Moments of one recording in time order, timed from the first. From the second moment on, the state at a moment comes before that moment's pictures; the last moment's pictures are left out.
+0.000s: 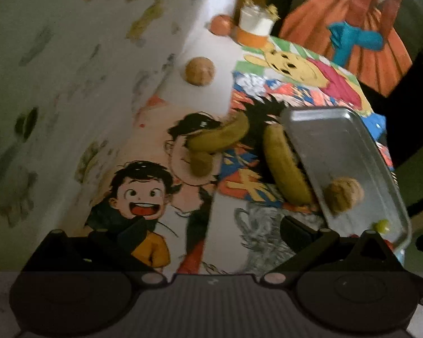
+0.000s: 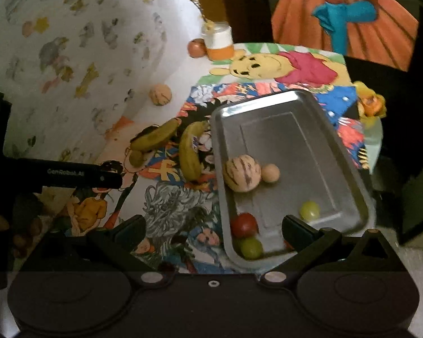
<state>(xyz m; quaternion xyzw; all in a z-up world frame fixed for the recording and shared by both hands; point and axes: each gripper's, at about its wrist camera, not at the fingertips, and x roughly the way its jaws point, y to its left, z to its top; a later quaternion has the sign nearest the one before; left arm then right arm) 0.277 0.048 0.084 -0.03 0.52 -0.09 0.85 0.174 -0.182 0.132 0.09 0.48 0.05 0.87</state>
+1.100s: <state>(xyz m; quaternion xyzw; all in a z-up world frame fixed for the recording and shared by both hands) 0.382 -0.015 0.068 0.21 0.53 -0.14 0.81 0.246 -0.135 0.103 -0.10 0.47 0.16 0.86</state>
